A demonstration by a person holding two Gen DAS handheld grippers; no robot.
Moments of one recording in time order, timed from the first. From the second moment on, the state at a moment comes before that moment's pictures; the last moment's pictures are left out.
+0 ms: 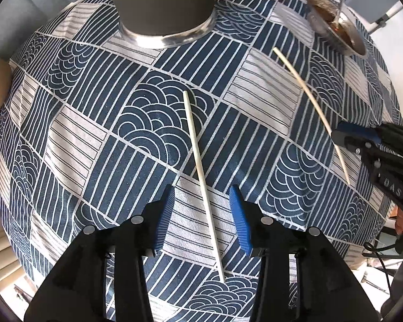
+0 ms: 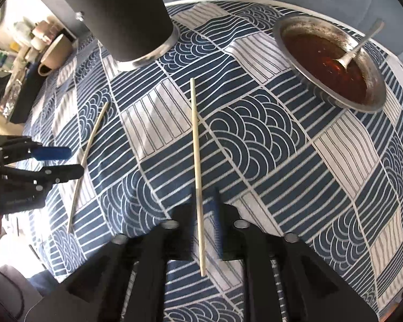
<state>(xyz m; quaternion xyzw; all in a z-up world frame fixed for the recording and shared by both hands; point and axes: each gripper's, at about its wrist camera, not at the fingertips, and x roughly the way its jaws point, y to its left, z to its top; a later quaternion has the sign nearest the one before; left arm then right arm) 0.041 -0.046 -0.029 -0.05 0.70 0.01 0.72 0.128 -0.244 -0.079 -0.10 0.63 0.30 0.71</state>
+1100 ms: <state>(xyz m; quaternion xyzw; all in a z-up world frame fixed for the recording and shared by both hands) 0.061 0.025 -0.041 -0.25 0.64 0.01 0.73 0.125 -0.280 -0.087 0.14 0.64 0.37 0.66</state>
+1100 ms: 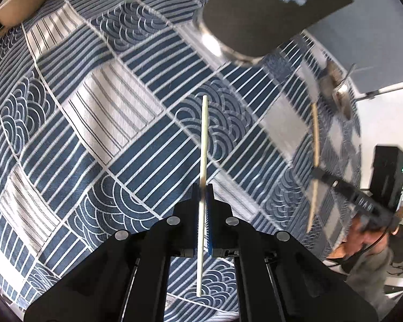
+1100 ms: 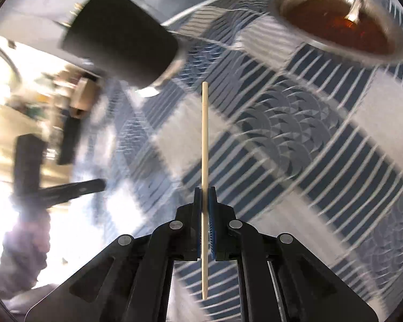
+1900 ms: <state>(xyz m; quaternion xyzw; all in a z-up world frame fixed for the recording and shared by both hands) 0.129 0.038 0.133 -0.15 0.49 -0.02 0.86 0.193 -0.194 0.076 0.17 0.48 0.47 0.72</state>
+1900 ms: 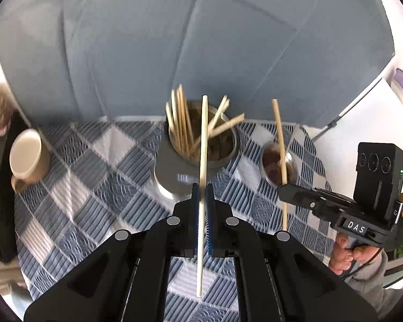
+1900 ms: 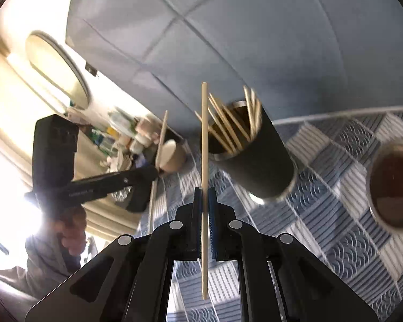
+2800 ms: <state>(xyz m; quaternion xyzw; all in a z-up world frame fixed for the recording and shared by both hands) 0.244 0.062 0.132 -0.14 0.41 -0.04 0.90 0.301 -0.129 0.072 0.20 0.37 0.48 0.77</state>
